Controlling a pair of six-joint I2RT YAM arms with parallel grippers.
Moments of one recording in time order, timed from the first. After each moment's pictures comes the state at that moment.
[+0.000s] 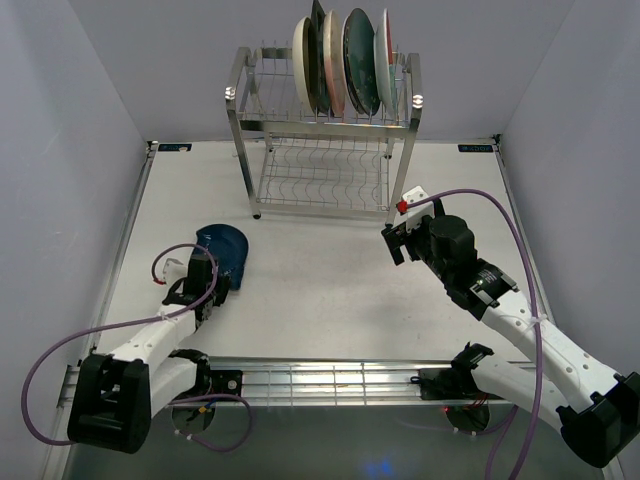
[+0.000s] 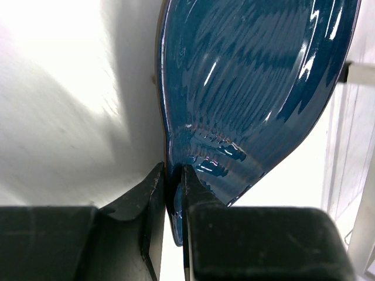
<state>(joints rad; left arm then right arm) -0.16 1.01 0.30 -0.17 -0.28 -1.31 0.62 0.88 0.75 -0.23 0.21 -0.22</state>
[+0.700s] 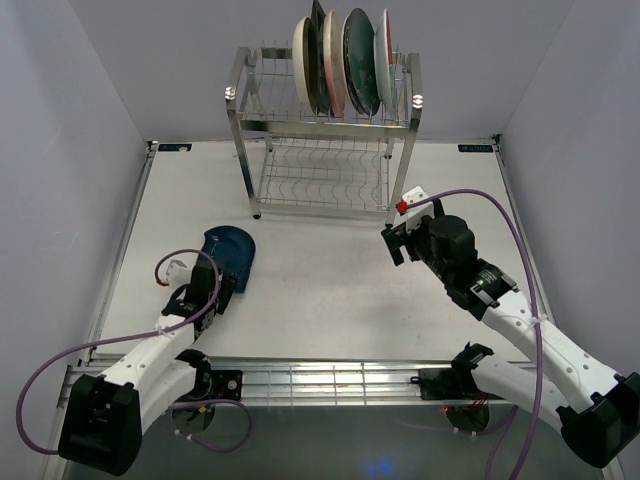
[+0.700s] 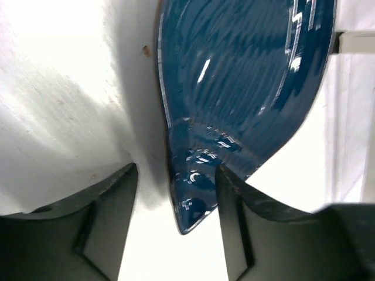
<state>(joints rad) -0.27 0.90 0.28 -0.22 -0.32 -1.31 0.62 0.88 0.75 -0.23 0.20 -0.22</state>
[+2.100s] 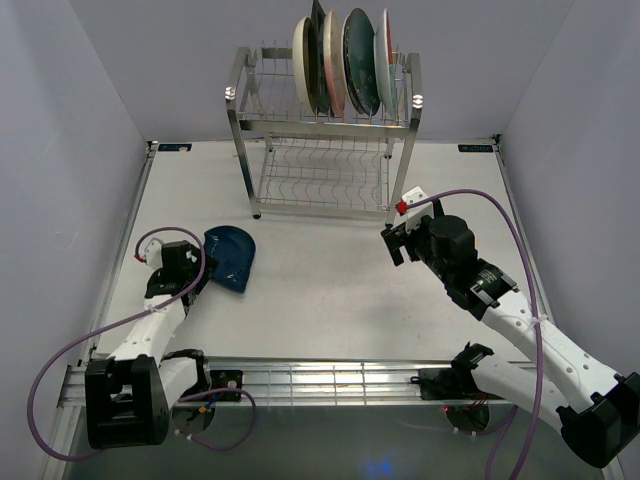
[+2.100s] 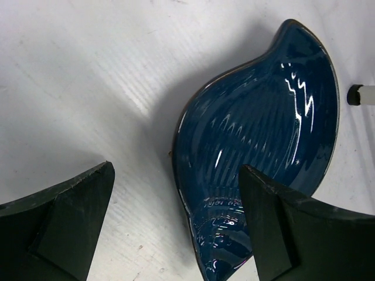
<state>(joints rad) 0.06 1.02 0.41 -0.21 -0.21 -0.87 0.62 0.88 0.75 -0.24 0.19 -0.22</state>
